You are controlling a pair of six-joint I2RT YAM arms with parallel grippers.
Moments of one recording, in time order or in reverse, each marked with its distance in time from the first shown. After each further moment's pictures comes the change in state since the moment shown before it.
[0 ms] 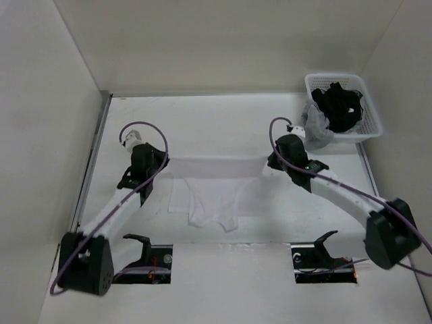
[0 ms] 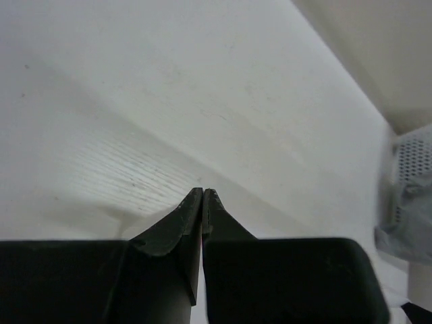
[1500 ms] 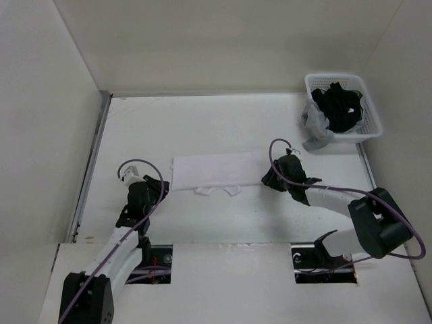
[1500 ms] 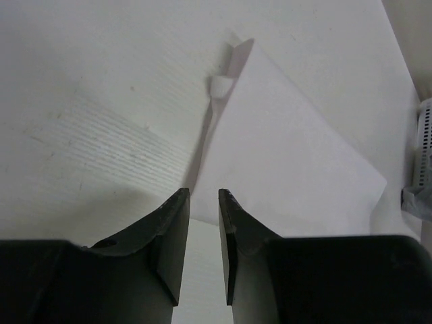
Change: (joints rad) left arm 0.053 -0.203 -0.446 0.192 0.106 -0.052; right arm -0.069 0.179 -0.270 0.296 -0.217 0.137
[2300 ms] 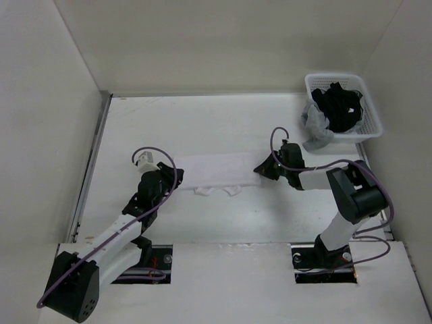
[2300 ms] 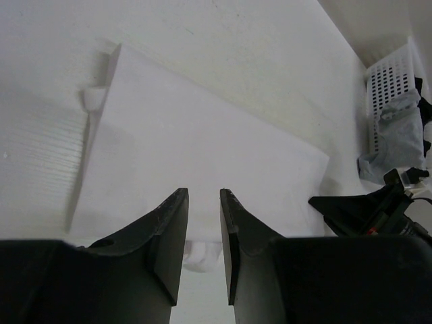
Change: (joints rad) left arm -0.245 0.102 0.152 0.048 -0.109 -0.010; right arm -0.146 0.305 0.123 0.267 -0.357 0.080
